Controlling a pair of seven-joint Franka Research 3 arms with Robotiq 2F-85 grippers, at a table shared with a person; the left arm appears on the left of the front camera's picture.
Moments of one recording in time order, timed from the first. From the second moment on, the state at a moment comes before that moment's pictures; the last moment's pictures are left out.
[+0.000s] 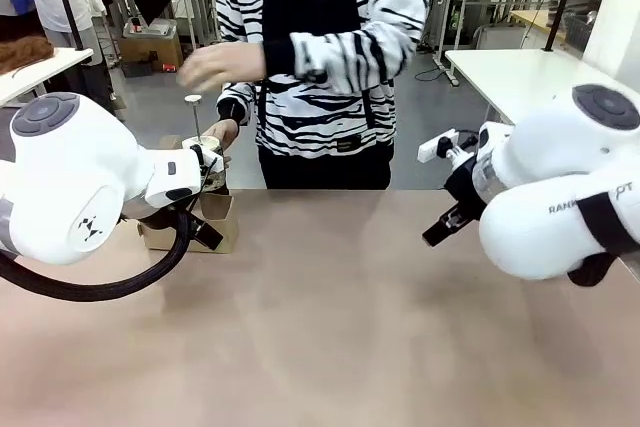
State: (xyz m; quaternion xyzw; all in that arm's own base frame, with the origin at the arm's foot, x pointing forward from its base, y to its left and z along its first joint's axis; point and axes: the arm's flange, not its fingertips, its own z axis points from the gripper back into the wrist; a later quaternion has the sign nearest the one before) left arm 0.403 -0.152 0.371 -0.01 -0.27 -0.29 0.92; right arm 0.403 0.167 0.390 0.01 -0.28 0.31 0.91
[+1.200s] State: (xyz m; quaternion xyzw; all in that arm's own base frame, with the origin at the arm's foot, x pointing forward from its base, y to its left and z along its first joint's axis) left arm 0.404 -0.152 0.370 -0.01 -0.27 -0.29 0.92; right arm 0.448 -0.081 0.498 0.20 -0.33 0.41 0.83
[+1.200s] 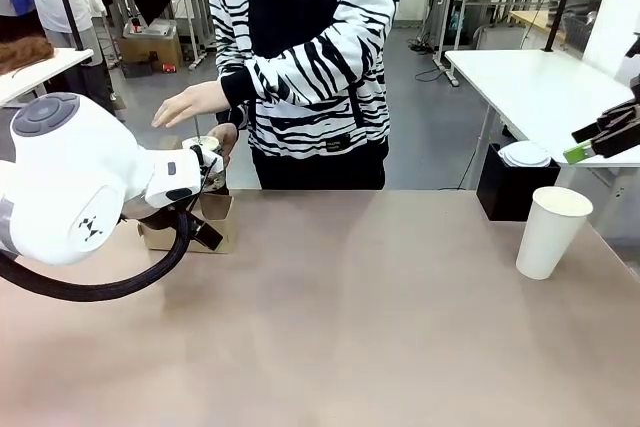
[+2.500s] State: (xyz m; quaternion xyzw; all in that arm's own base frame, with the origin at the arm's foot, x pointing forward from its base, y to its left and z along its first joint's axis) left arm 0.404 -0.152 0.370 -0.01 -0.27 -0.29 0.92; right arm 0.393 -0.227 0.390 0.37 -0.53 0.40 0.65
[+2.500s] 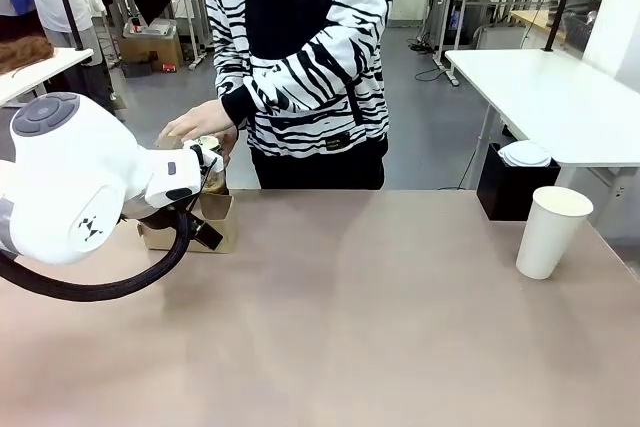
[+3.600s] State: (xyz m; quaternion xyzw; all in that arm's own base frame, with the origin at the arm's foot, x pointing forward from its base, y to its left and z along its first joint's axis) left arm 0.404 -0.152 0.370 -0.01 -0.27 -0.29 0.92; right arm 0.405 -0.212 0.260 0.41 -0.56 0.38 0.61
